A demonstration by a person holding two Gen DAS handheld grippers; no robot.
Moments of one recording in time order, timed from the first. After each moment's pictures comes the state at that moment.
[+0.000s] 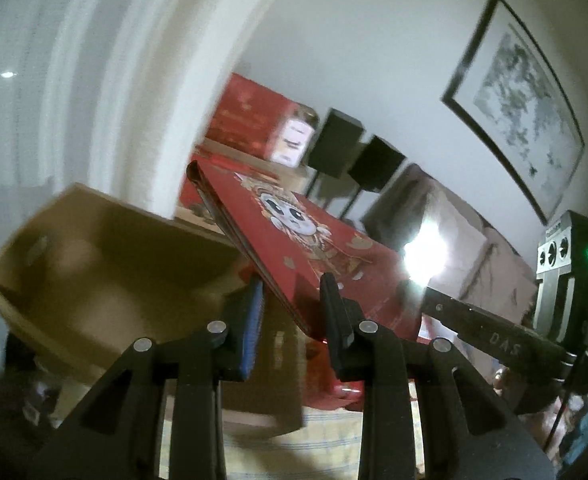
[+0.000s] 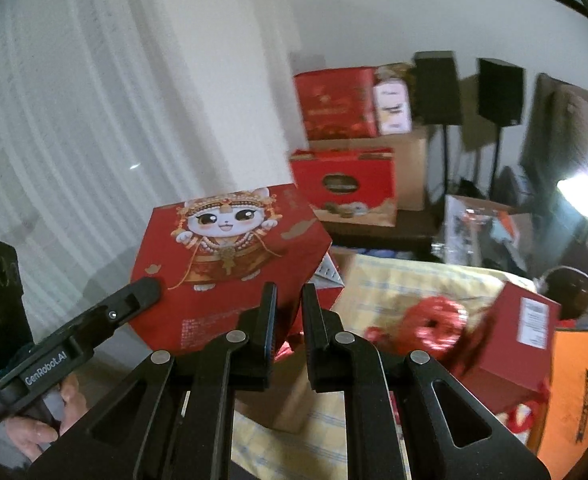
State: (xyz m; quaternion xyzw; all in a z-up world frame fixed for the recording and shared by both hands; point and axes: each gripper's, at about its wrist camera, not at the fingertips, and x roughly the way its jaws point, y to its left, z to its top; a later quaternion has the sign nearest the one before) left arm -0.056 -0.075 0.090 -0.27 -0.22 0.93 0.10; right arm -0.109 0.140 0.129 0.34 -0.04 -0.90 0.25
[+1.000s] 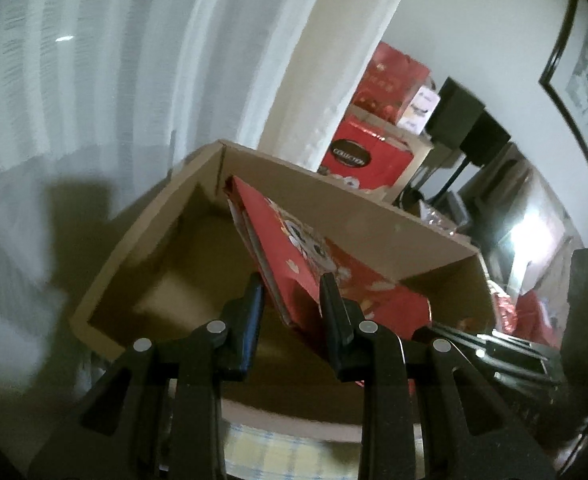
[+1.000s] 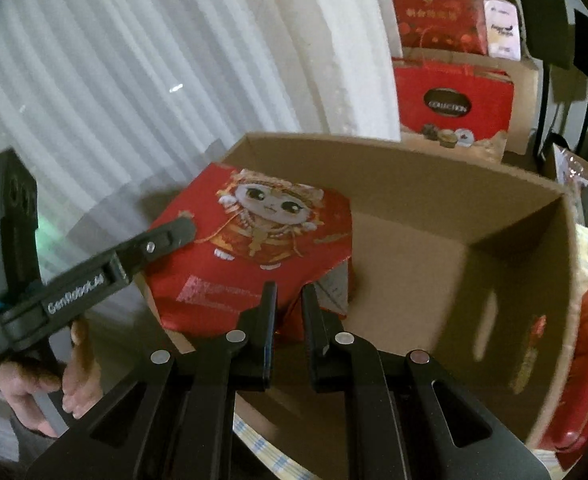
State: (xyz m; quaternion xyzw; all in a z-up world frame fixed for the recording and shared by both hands) left arm -0.121 -0.225 -0.005 -0.38 -0.19 0.90 0.00; right arm -0.158 -0.041 0.018 0.45 -0.02 -0.83 0.32
